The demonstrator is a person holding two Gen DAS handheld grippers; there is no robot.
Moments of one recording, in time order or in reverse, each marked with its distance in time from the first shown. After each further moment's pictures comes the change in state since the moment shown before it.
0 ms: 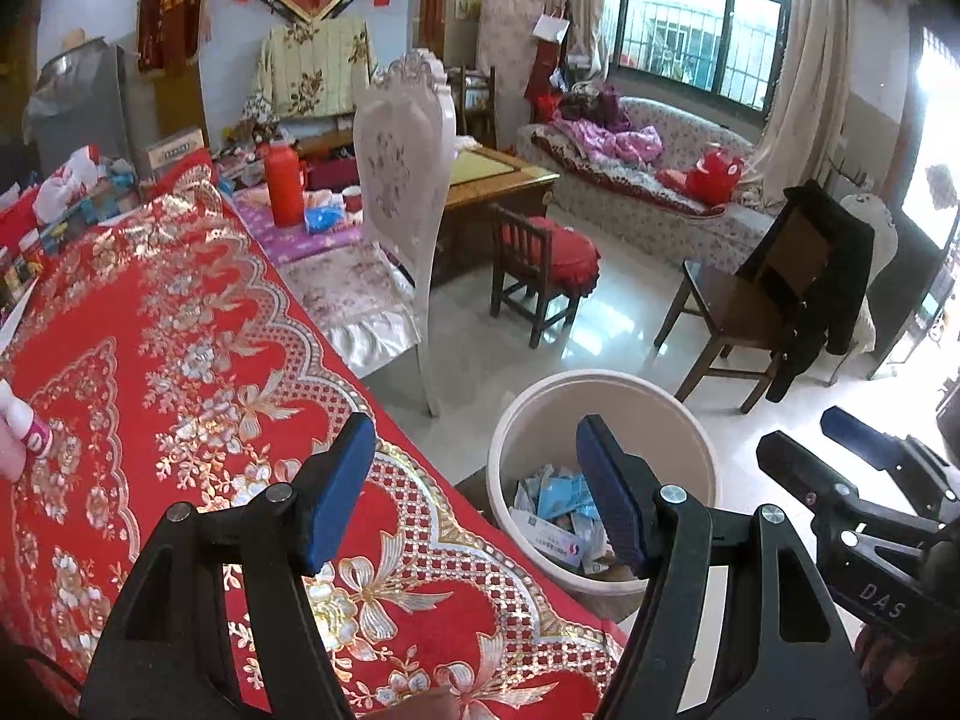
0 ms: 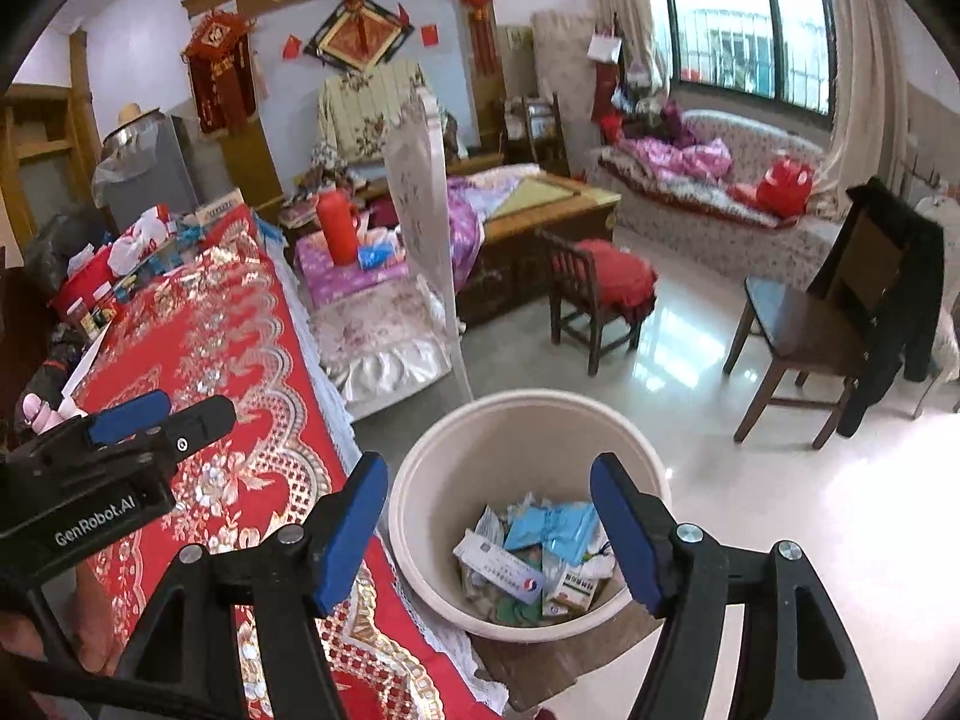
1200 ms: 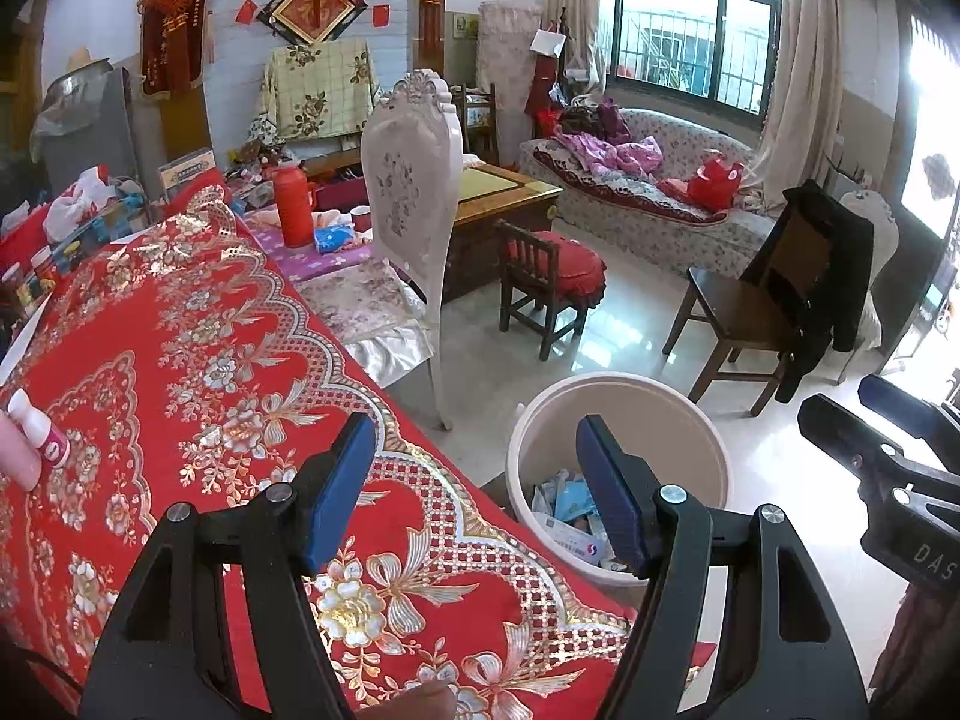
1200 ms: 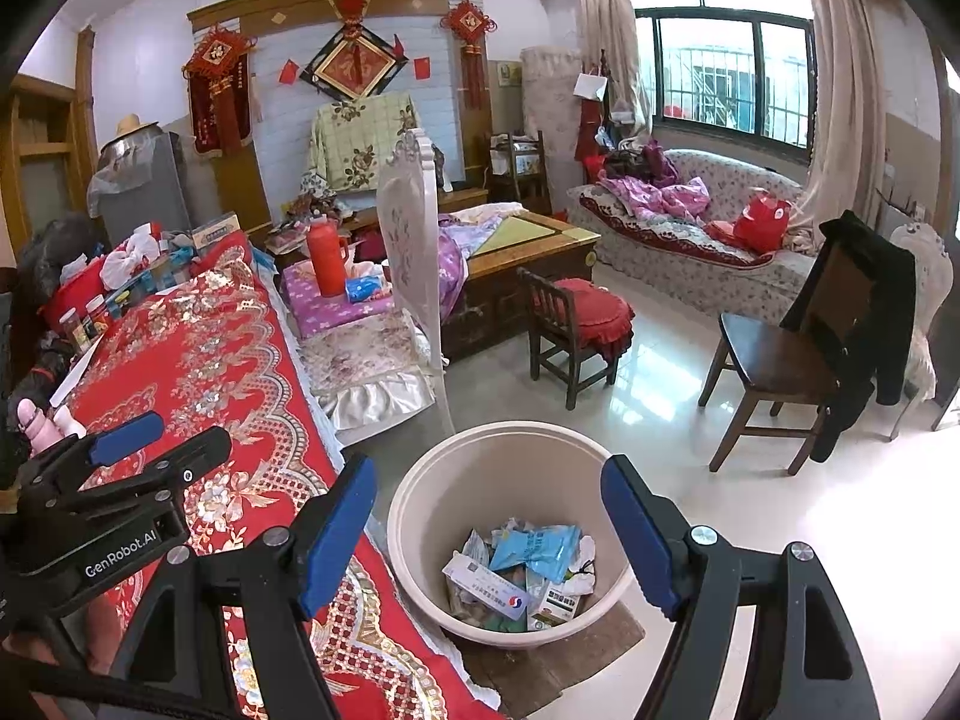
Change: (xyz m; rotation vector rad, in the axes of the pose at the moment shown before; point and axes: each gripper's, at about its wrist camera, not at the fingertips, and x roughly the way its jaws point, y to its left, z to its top) left arm -0.018 0.009 -0.011 0.024 -0.042 0.021; right arm -0.037 -0.002 0.002 -0.006 -0.055 -0.039
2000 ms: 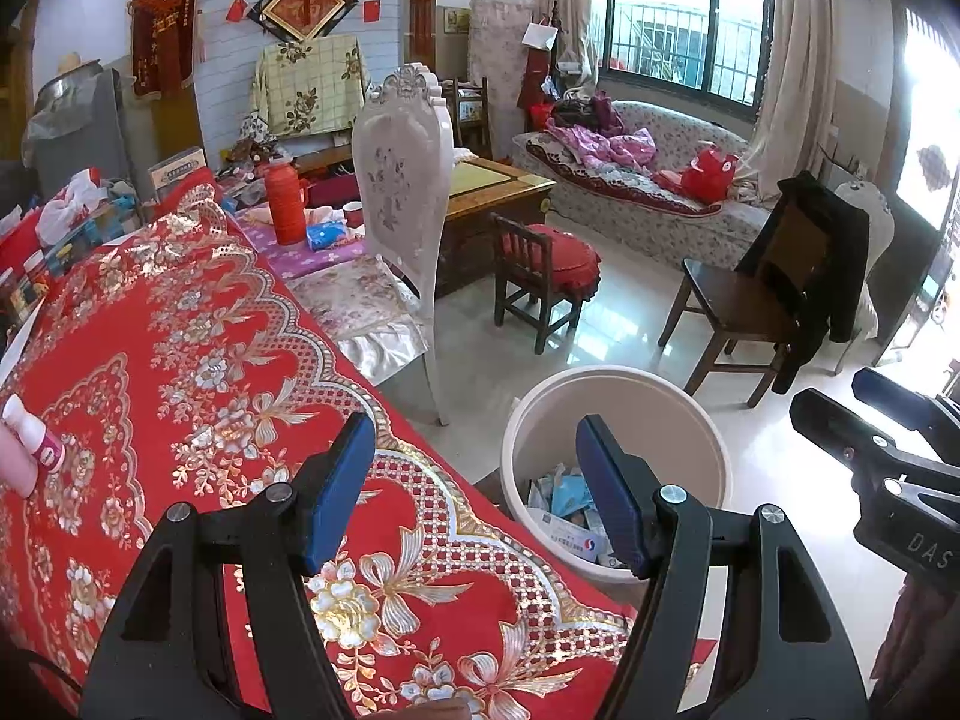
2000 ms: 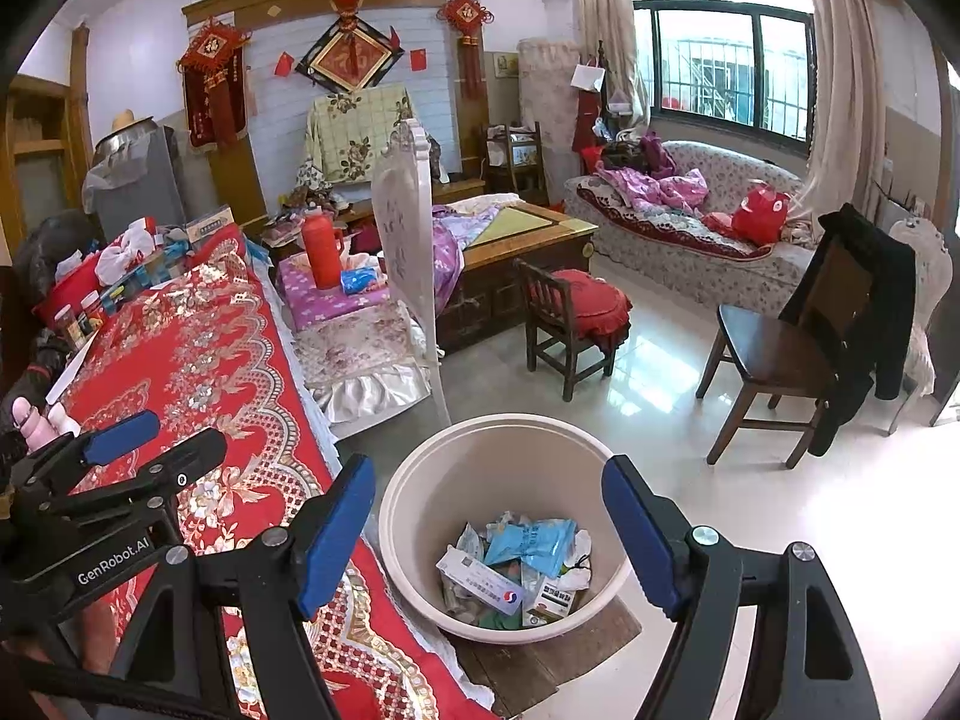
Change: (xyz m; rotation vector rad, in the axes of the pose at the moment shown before) left arm 0.007 0.002 0.001 0.017 0.013 -0.015; right arm 0.013 -0.008 0.001 0.001 0.021 -0.004
